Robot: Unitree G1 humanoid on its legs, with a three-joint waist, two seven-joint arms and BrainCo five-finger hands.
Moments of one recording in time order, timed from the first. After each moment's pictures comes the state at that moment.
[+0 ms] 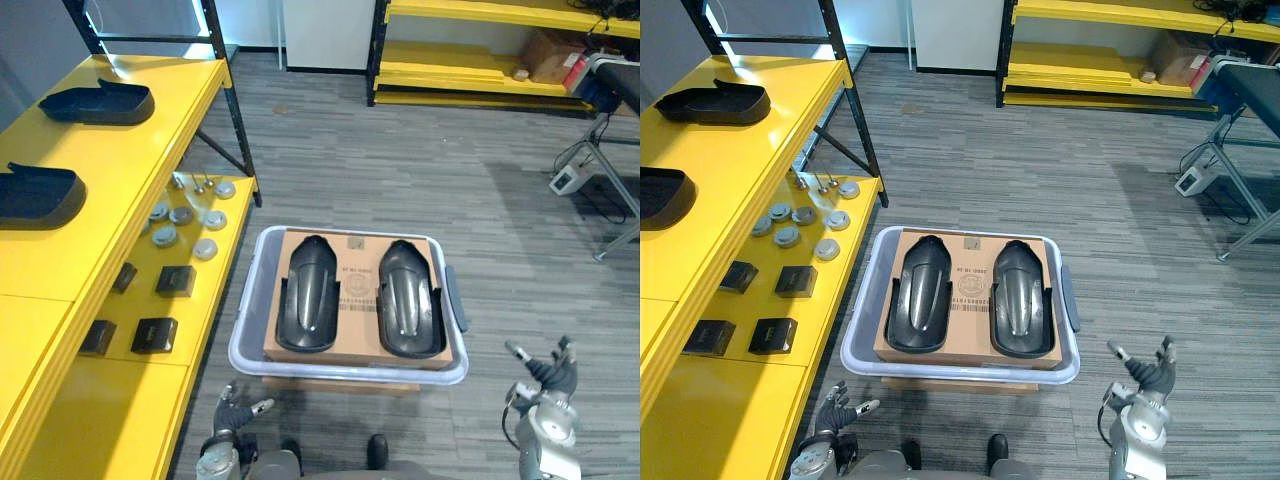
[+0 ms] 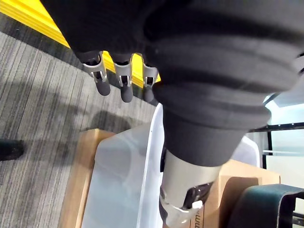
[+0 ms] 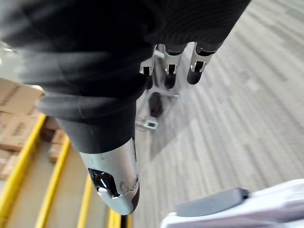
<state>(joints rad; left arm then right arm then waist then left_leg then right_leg) 0.21 0.06 0.03 0.69 -0.06 -0.13 0.15 0.07 -0.14 -0.42 0.22 0.03 -0.10 -0.32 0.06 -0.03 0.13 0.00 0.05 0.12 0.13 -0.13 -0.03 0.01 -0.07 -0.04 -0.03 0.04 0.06</state>
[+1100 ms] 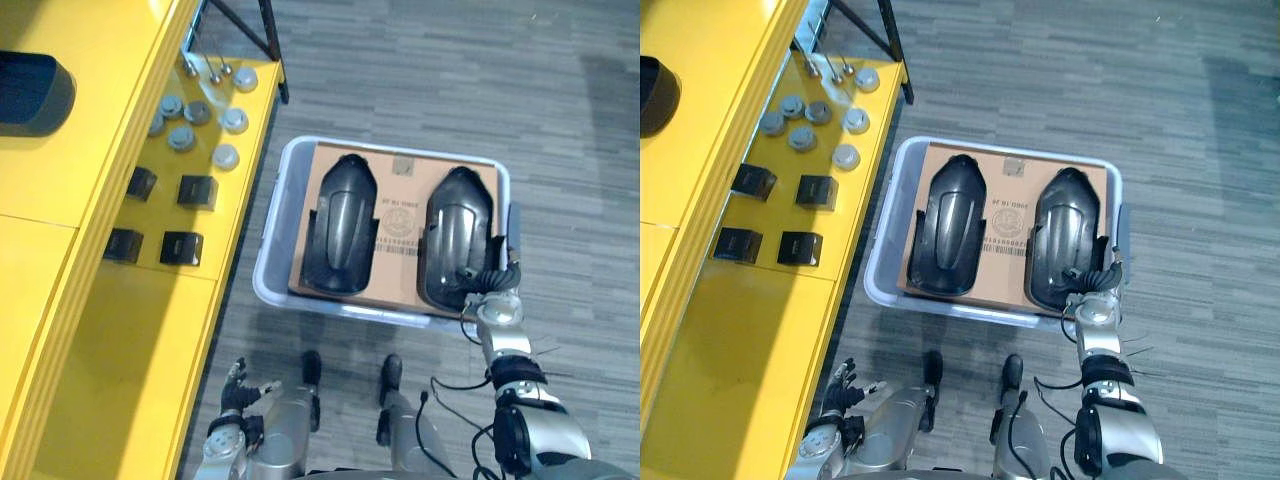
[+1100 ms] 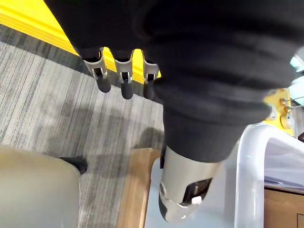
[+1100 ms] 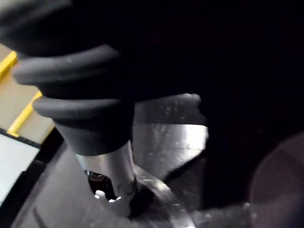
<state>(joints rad) 0.11 0.08 -0.05 0.63 -0.12 -0.16 0.20 -0.59 -0.29 -0.30 0.87 -0.12 0.02 -0.41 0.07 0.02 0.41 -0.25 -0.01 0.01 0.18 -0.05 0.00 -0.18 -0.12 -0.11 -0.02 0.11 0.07</state>
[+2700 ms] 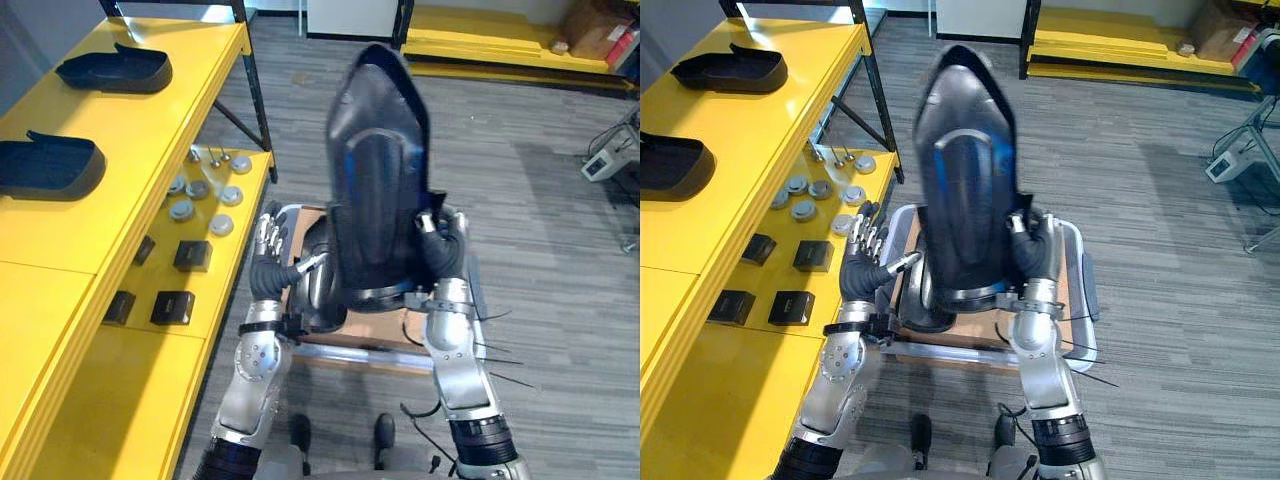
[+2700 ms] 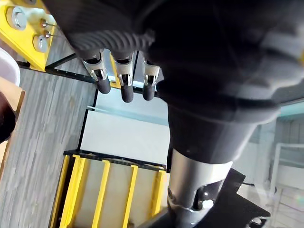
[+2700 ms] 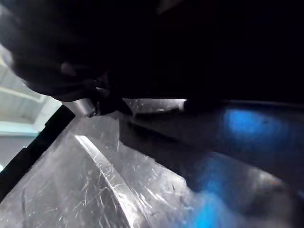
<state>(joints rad) -0.01 0.02 -0.27 -0.17 -0.14 -0.16 0.33 -0.13 0.02 0.15 -0.19 -0.52 0.01 -0.41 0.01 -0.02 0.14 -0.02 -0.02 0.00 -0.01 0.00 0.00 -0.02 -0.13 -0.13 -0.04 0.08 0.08</state>
